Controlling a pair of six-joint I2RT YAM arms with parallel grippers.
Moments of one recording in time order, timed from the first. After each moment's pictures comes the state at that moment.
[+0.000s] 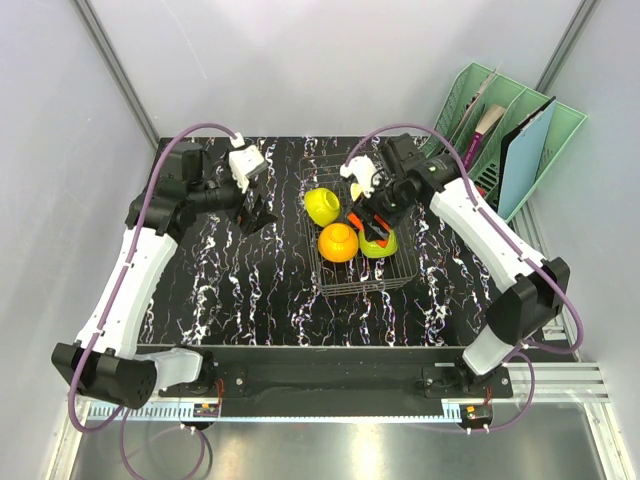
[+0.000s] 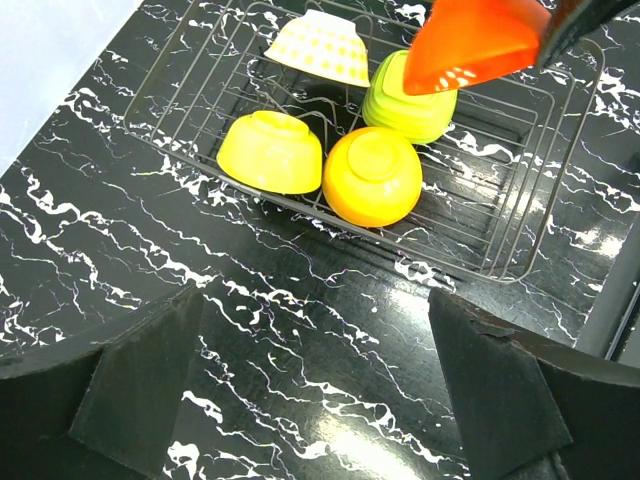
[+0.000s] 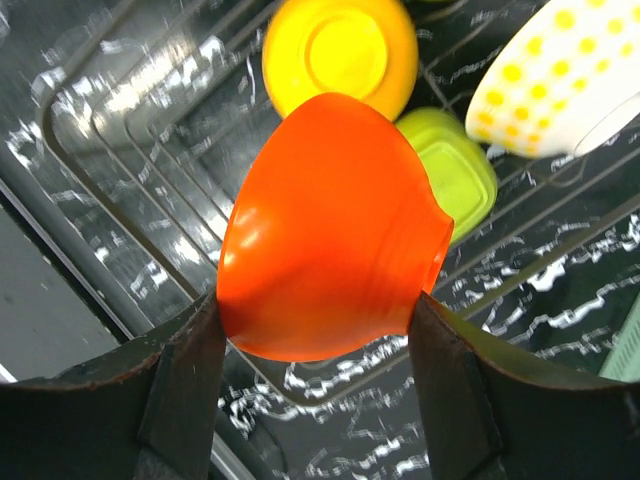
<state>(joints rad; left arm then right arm) -0.23 1.23 1.38 -0.74 0.67 0.48 0.51 1.64 1.68 -1.08 -0.29 -0.43</state>
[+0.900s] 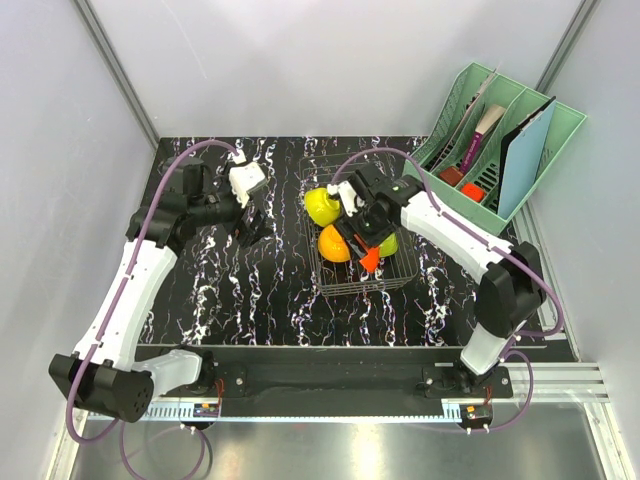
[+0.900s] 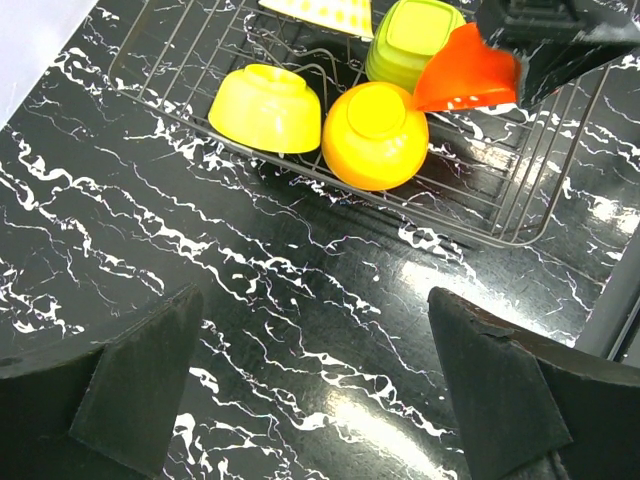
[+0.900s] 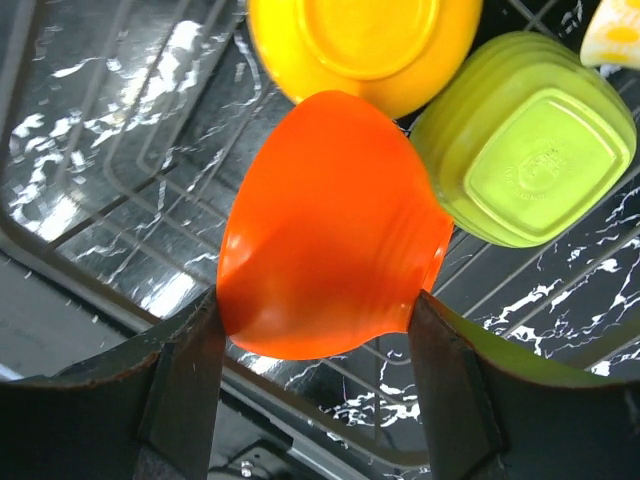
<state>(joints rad) -0.23 1.16 1.27 -0.74 0.63 0.53 0.64 1.72 1.54 -0.99 -0.12 -0.10</state>
